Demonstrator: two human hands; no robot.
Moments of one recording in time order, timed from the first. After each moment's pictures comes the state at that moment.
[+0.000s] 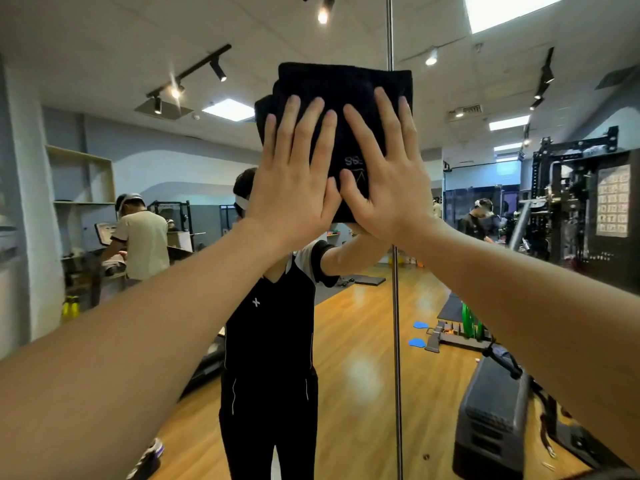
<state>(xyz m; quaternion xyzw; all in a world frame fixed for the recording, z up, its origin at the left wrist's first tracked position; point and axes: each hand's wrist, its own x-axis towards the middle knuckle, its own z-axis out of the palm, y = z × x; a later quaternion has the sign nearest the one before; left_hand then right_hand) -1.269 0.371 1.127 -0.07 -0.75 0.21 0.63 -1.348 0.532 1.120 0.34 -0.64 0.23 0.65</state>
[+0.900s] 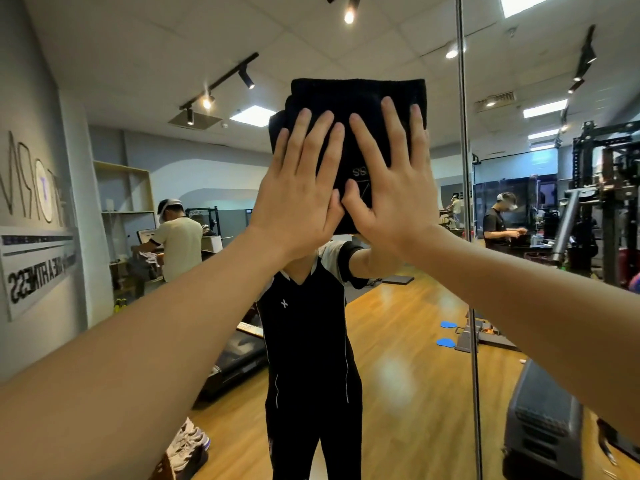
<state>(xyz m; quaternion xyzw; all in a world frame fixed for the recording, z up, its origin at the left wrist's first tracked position) -1.218 0.287 1.120 -0.10 -0.76 0.24 0.60 -1.300 0.445 1.105 0.32 -0.65 0.23 0.66</state>
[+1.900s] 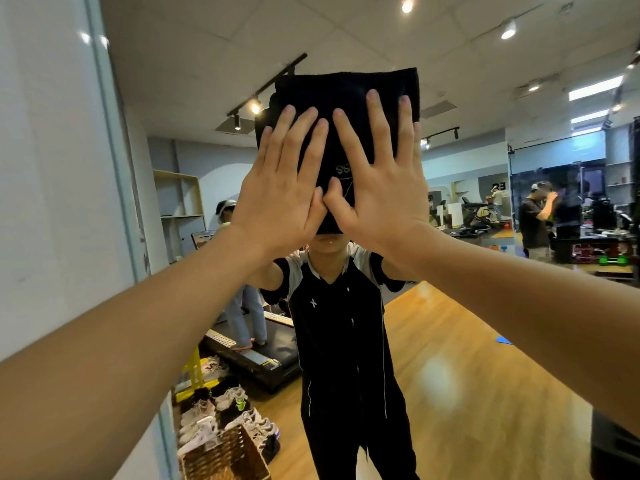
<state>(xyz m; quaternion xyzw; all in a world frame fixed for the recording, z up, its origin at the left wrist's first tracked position) -1.081 0.029 1.130 -0.13 -0.75 0.23 0.60 -1.159 0.190 1.108 0.30 -0.67 0.22 0.64</state>
